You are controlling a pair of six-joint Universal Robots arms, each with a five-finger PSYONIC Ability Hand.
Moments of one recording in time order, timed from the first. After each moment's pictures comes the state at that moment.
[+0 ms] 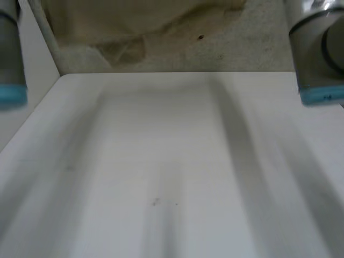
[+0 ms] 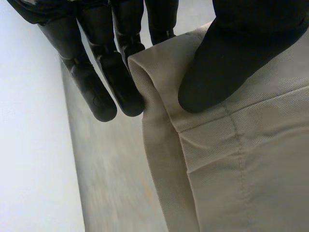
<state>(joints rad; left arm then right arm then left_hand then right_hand) 4.35 -1.71 -1.24 3.63 -1.76 3.27 2.02 -1.22 1.01 -0.39 1.55 2.61 1.14 1.20 1.19 1.20 0.97 0.96 1.18 1.18 1.19 0.99</state>
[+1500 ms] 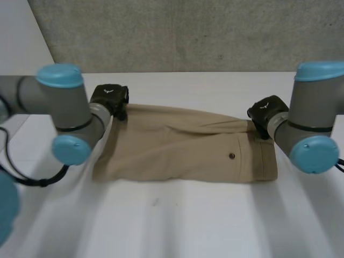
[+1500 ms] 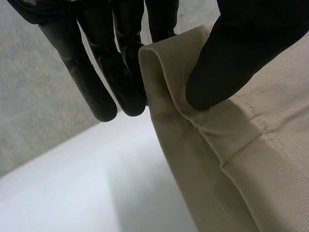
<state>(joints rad) 4.30 -2.42 -0.87 3.11 -1.61 3.33 1.92 -0.84 1.04 0.18 1.64 2.45 1.14 1.20 1.19 1.20 0.97 0.97 1.18 1.18 1.19 0.99</state>
